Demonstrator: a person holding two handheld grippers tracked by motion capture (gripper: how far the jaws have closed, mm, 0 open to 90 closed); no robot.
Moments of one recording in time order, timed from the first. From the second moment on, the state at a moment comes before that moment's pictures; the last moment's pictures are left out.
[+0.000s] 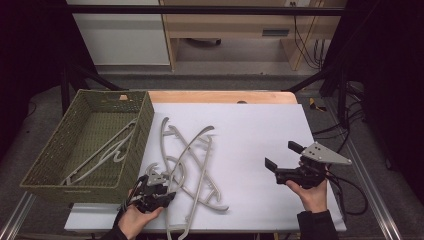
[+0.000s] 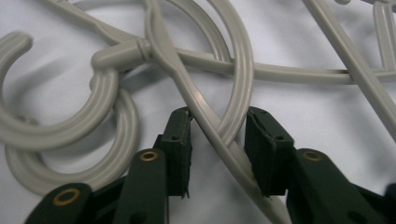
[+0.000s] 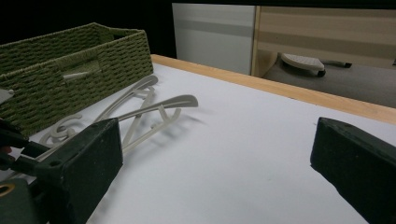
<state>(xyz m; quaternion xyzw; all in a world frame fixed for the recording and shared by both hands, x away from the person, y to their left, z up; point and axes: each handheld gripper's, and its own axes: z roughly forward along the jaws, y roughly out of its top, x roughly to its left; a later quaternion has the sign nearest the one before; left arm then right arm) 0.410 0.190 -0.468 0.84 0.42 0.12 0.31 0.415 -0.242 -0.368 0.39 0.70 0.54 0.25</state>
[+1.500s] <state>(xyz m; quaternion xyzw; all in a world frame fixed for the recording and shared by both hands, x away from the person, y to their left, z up) 0.412 0.204 -0.453 0.86 0.40 0.11 0.29 0.414 -0.244 -0.366 0.38 0.70 0.55 0.25</state>
